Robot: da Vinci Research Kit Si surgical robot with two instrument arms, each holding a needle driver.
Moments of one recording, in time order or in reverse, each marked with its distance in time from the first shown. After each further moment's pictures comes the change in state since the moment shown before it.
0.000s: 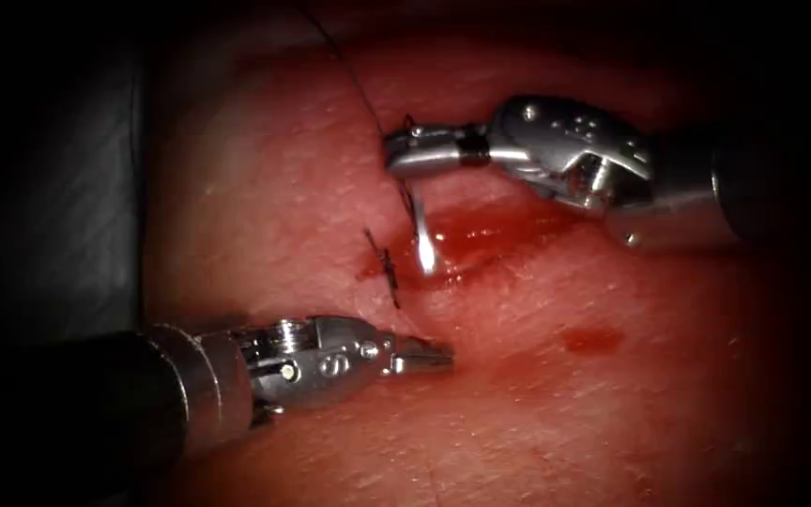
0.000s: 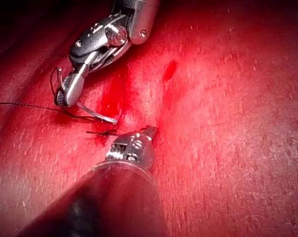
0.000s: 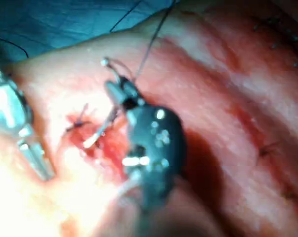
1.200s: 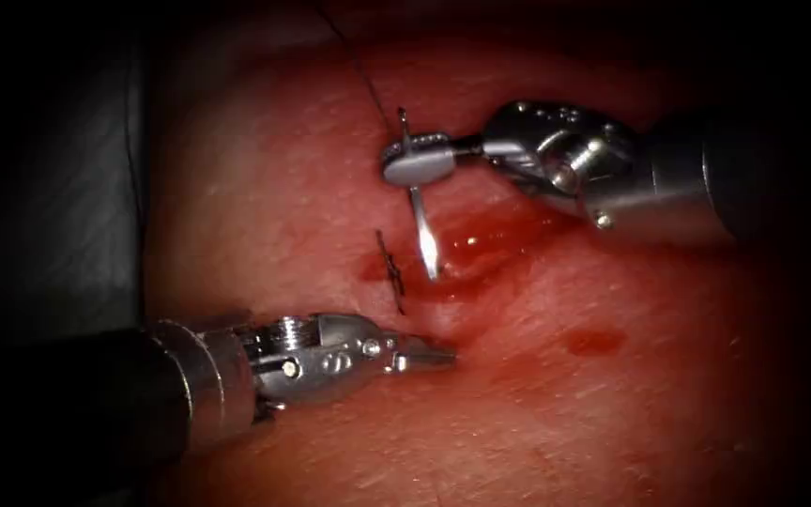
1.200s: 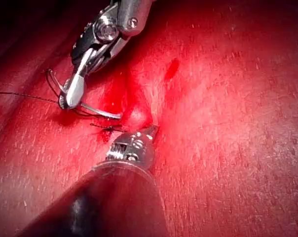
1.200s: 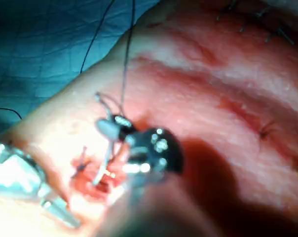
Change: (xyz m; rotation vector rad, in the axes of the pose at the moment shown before) right arm 0.000 -0.002 0.001 0.037 -0.036 0.504; left arm -0.001 -0.001 0.000 0.026 -0.009 0.000
